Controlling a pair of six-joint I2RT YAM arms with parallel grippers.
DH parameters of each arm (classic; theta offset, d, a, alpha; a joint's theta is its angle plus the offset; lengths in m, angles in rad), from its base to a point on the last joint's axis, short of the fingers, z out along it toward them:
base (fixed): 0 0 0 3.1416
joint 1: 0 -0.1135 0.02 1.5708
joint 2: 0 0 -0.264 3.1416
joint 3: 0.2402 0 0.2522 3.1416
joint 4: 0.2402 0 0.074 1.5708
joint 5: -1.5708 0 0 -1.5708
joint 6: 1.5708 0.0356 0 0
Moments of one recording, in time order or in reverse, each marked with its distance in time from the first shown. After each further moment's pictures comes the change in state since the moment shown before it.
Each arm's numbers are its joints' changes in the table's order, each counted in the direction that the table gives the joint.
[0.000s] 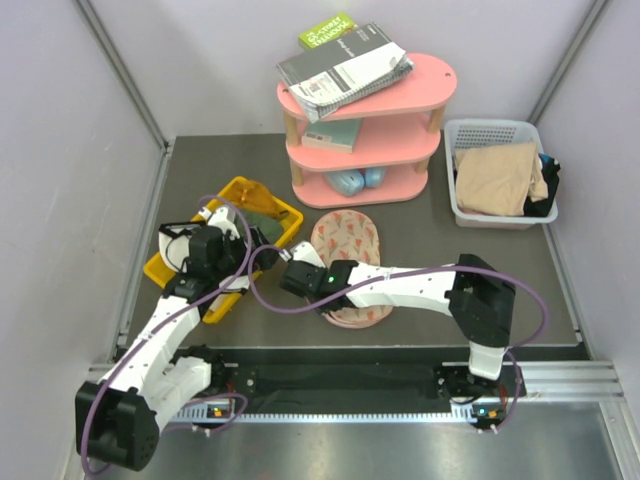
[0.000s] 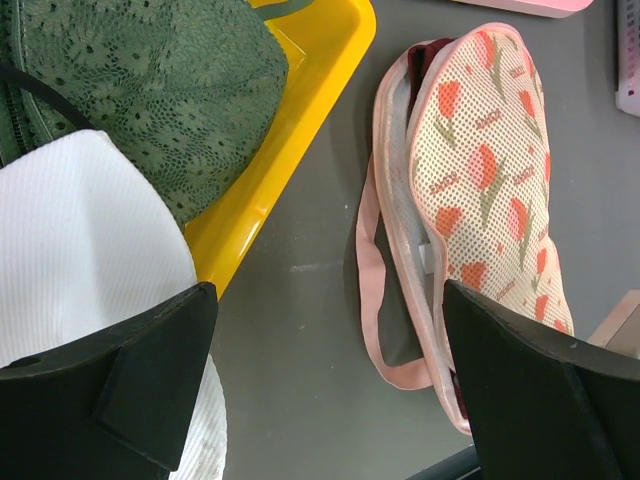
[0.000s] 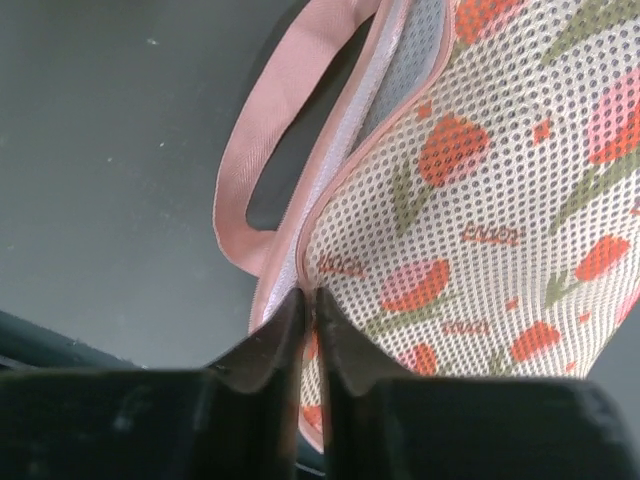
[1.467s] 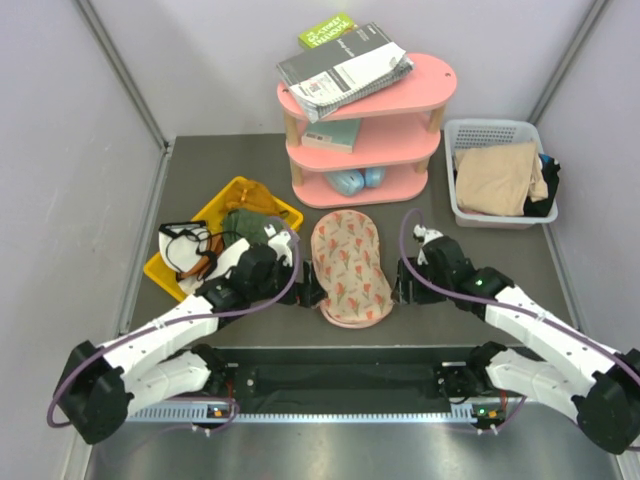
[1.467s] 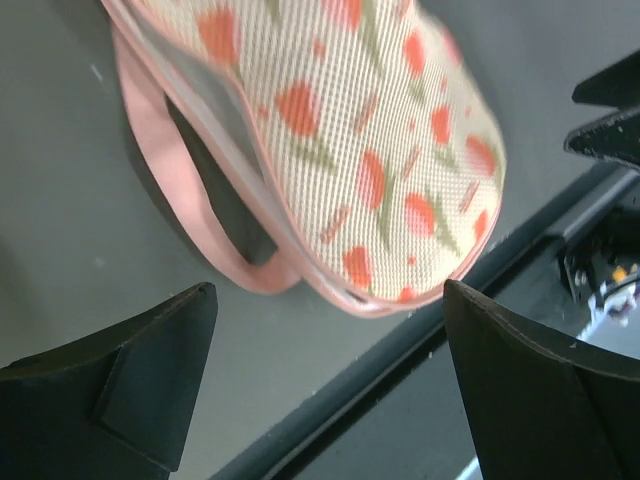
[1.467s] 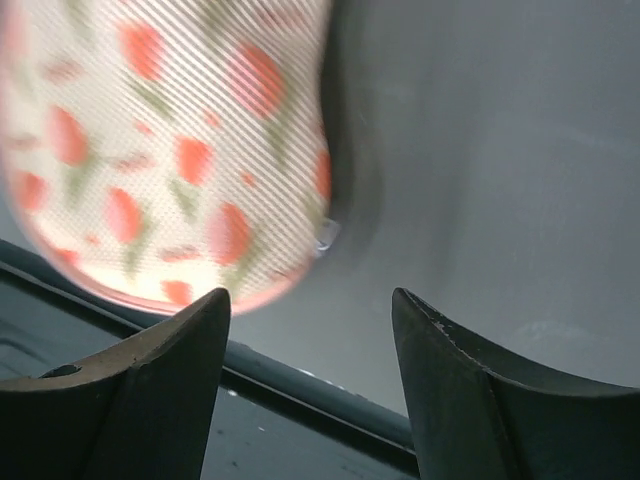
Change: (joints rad) left arm 0.487 0.101 -0.026 -0.018 0.011 -0.063; right arm 0.620 -0.888 -0.750 -0.132 0.484 -0.004
